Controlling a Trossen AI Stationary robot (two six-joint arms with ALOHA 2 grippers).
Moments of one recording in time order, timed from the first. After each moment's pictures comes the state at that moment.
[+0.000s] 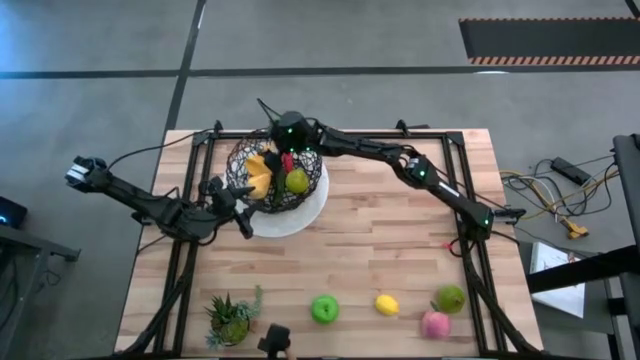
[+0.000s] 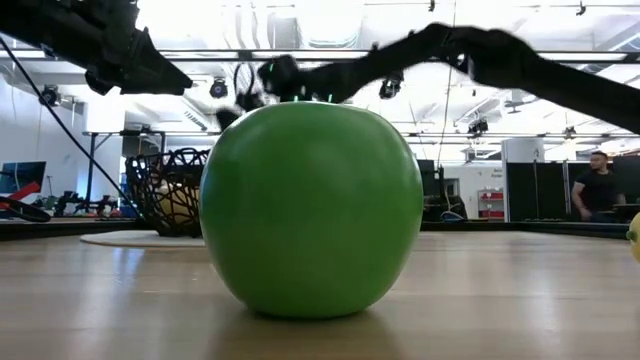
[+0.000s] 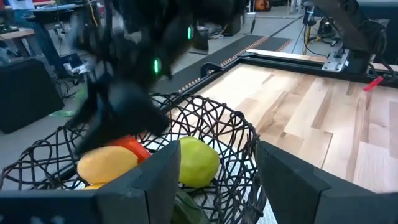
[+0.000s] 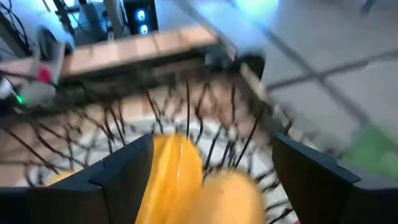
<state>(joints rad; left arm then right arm) -0.40 0.70 0.40 -0.08 -1.01 -0.31 -0.39 2.56 2.35 -0.22 -0.13 -0.01</state>
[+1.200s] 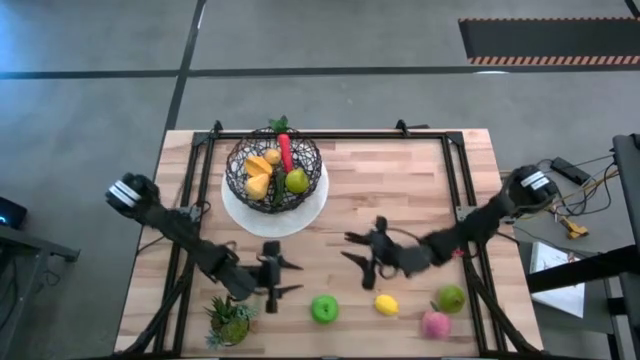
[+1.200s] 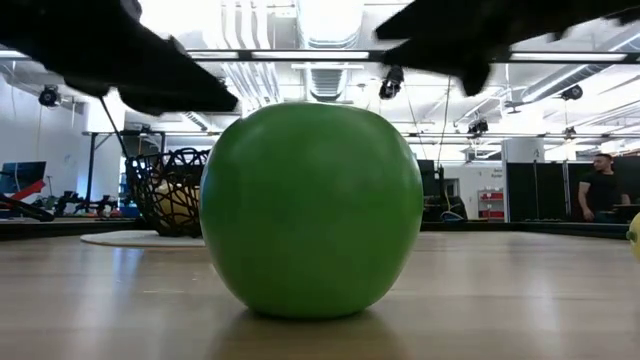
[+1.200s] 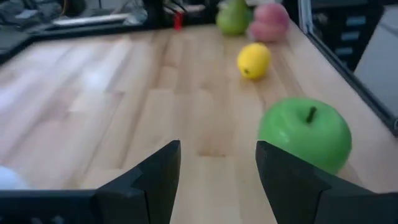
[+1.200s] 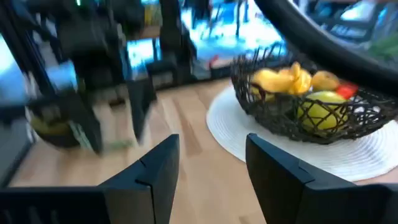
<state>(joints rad) -0.65 1.56 0.64 0.49 -0.63 -0.22 0.49 1.55 0.68 0.64 0.72 0.25</state>
